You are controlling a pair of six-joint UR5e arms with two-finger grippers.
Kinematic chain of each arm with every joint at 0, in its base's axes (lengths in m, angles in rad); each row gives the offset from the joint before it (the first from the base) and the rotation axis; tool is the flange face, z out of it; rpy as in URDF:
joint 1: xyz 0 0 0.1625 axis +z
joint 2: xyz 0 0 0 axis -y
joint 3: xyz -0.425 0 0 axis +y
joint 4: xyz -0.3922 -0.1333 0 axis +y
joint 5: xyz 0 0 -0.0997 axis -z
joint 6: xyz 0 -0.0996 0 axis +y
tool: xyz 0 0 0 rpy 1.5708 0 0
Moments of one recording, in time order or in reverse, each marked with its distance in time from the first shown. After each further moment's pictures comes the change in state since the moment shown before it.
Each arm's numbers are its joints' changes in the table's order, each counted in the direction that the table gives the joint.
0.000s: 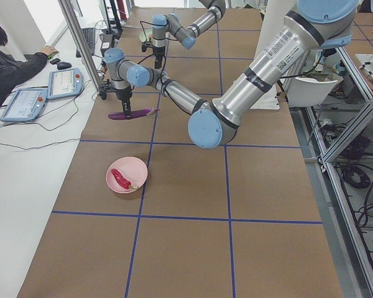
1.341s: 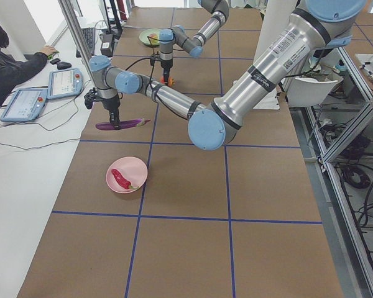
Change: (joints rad) left arm -0.087 0.001 -0.092 0.008 0.001 -0.154; right arm -0.082 0.000 0.058 0.008 -0.050 -0.003
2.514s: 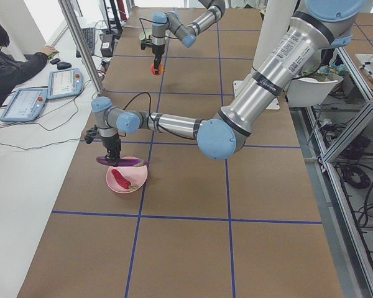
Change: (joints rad) left arm 0.021 0.119 -0.211 0.275 0.110 -0.313; right arm 0.122 0.012 -0.090 0.033 0.047 0.016
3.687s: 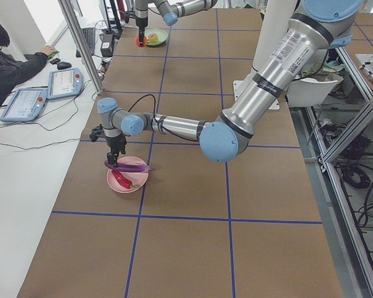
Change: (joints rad) left arm -0.013 -0.046 0.064 -0.081 -0.040 -0.014; right arm 0.323 -0.073 0.021 0.210 0.005 0.627
